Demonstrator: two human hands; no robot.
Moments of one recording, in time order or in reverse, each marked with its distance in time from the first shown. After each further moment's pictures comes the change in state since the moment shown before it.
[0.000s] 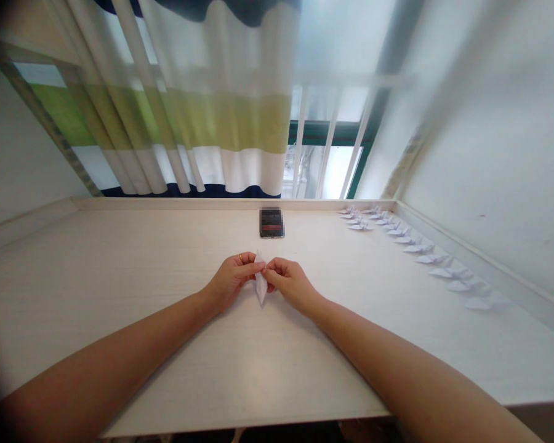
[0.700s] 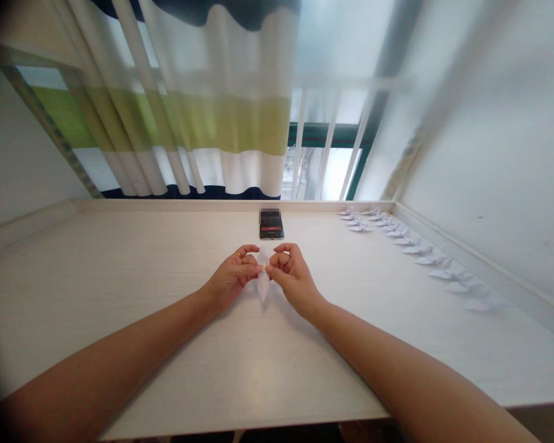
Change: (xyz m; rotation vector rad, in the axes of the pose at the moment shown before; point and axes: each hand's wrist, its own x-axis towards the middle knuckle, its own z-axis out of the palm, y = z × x) left_hand 0.000 0.006 0.000 -0.196 -0.002 0.020; right_hand -0.004 -0.005 0.002 0.317 0.074 -0.221
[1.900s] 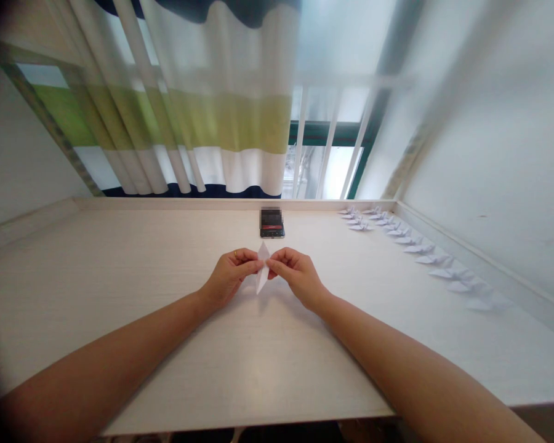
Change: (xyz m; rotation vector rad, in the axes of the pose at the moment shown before) left_hand 0.000 -0.003 -0.002 0.189 0.042 0.112; right_hand 0.005 -0.005 -0.010 -0.159 -0.004 0.085
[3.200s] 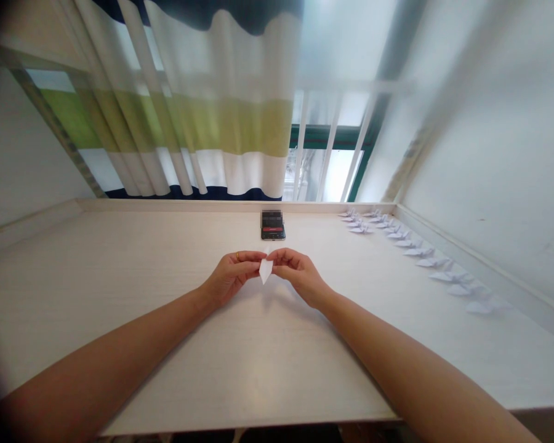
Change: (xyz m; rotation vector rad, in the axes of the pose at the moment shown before) left_hand 0.002 0.005 -0.004 -0.174 -0.101 -0.102; right_hand 0.003 0.002 -0.009 0.114 -0.113 0.046
